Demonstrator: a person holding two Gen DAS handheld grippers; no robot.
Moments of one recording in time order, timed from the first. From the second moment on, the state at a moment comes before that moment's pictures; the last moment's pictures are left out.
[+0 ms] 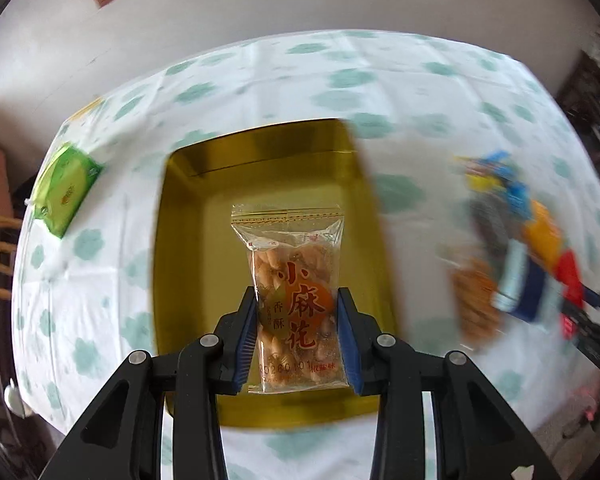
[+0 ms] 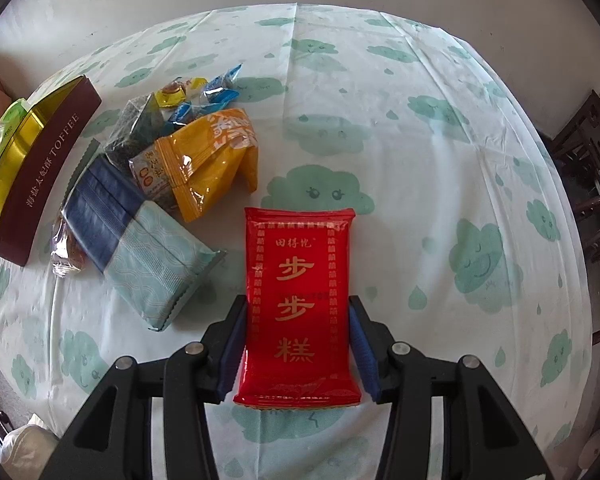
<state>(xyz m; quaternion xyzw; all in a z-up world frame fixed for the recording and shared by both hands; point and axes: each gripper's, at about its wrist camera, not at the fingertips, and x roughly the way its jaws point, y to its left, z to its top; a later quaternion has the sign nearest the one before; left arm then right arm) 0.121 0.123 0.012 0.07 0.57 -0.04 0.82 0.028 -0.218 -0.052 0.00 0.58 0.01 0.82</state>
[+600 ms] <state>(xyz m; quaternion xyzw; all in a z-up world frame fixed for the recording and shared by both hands) 0.175 0.167 -0.048 0.07 0.61 -0.03 0.79 0.033 -0.217 -0.053 0.00 0.60 -0.01 0.80</state>
